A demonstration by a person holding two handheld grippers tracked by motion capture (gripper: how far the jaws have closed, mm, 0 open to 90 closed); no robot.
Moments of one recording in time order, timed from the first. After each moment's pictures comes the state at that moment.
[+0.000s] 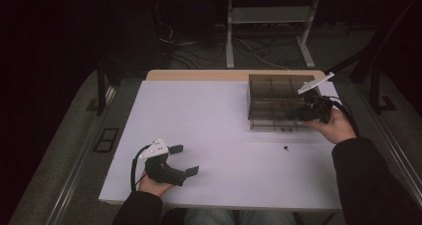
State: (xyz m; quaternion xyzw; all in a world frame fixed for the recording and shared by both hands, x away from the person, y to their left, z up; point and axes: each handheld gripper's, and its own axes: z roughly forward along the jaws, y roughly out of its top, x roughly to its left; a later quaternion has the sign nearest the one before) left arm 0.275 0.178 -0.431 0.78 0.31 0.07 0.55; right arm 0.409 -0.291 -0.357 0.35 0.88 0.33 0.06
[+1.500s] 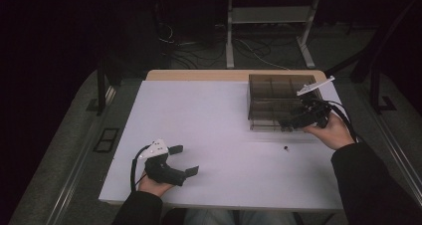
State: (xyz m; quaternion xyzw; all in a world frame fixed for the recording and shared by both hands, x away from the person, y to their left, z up) left arm 0.275 0.178 -0.432 0.77 0.31 0.06 0.55; right arm 0.393 -0.282 -0.356 0.38 0.85 0.35 0.04
